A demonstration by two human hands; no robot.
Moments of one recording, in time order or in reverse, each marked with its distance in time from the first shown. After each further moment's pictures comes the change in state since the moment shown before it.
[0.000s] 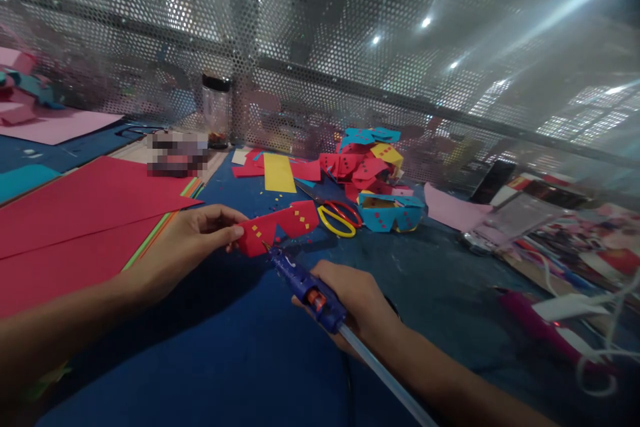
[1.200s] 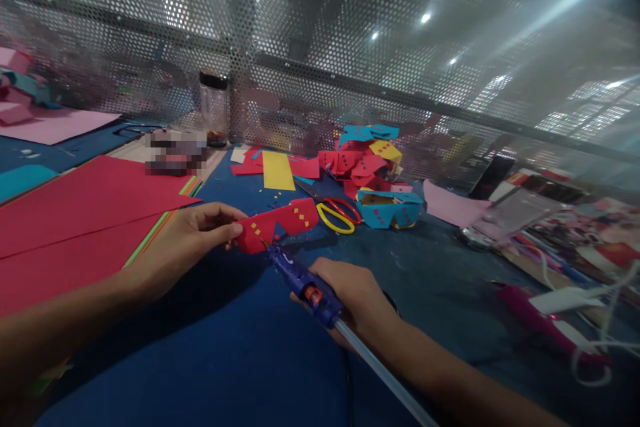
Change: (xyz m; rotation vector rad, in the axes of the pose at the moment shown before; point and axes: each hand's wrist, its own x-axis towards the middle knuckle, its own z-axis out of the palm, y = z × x) left_hand 0.000 0.000 -0.001 0.003 0.014 -0.007; right_hand -0.002 0.009 0.013 -0.047 0.067 -0.035
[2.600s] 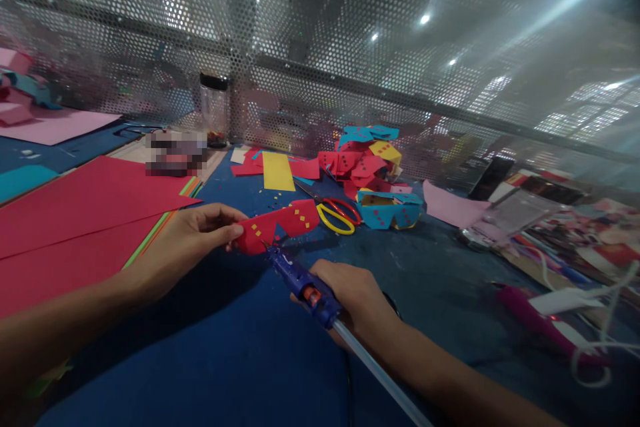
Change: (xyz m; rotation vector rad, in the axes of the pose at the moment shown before) left_hand 0.000 0.001 0.000 0.010 0.002 0.008; right_hand 0.000 -0.001 -0.002 -0.009 -0.043 0.011
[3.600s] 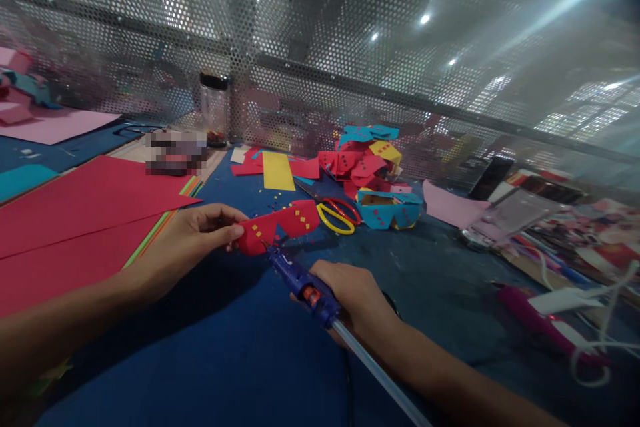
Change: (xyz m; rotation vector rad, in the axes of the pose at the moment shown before) left_hand 0.000 -0.002 0.000 -0.015 -0.011 0.021; right_hand 0.000 0.000 -0.002 0.026 -0.041 0.007
